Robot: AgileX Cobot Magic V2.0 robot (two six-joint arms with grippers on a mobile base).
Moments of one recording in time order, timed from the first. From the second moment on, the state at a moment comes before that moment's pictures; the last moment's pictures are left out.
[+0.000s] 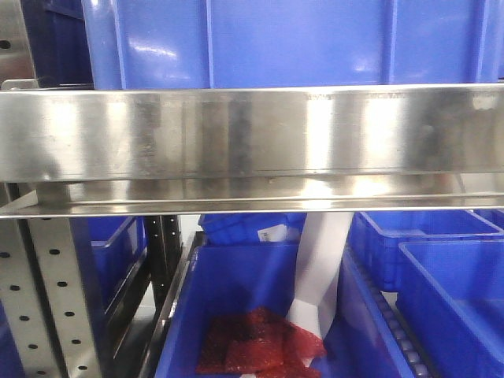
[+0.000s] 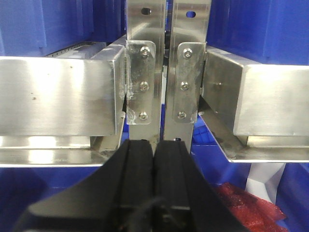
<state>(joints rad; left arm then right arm) -0.09 -0.02 0.03 -0.04 0.12 0.03 0.05 -0.01 0.03 0.04 0.03 0.07</state>
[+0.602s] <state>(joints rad) -0.09 -0.02 0.03 -0.04 0.12 0.03 0.05 -0.01 0.03 0.04 0.03 0.07</state>
